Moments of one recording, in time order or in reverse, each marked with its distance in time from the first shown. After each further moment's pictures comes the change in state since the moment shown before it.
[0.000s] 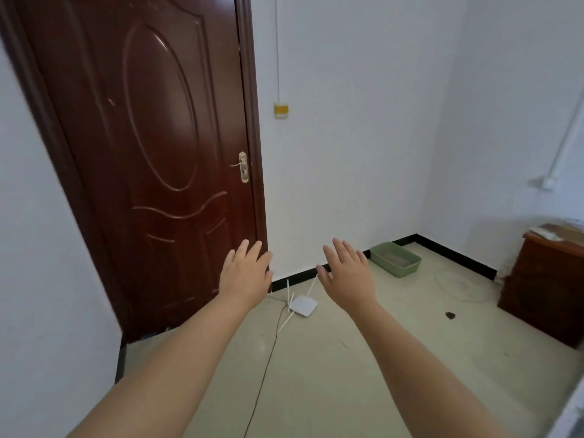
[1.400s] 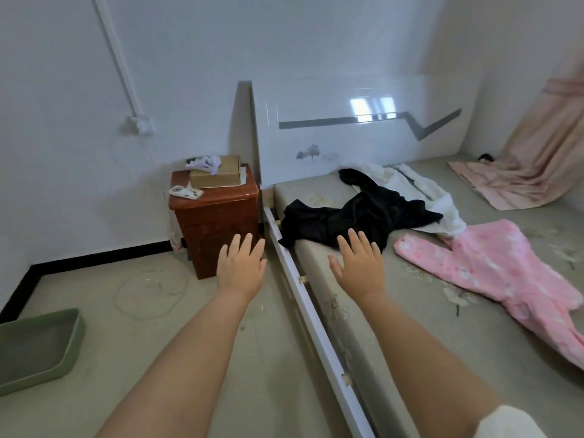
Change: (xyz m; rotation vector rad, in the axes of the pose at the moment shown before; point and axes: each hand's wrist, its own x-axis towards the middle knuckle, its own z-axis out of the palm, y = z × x) left_hand 0.576 0.896 0.237 -0.392 -0.095 1.268; right_hand 0.067 0.855 0.050 -0.580 0.092 1.359
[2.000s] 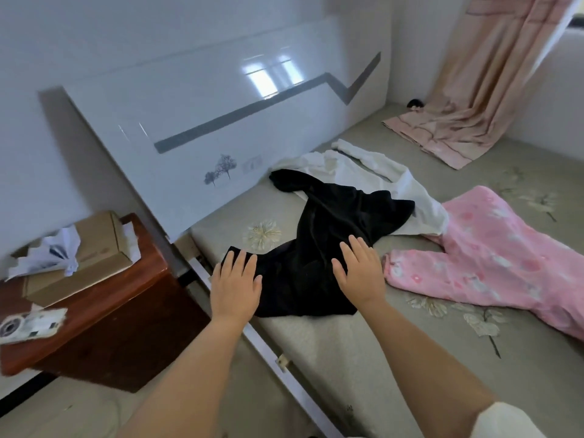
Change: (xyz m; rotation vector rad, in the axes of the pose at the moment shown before) left_hand 0.428 0.077 0.134 -0.101 -0.082 0.396; right_hand 0.304 0.153 0.172 0.135 0.052 0.494
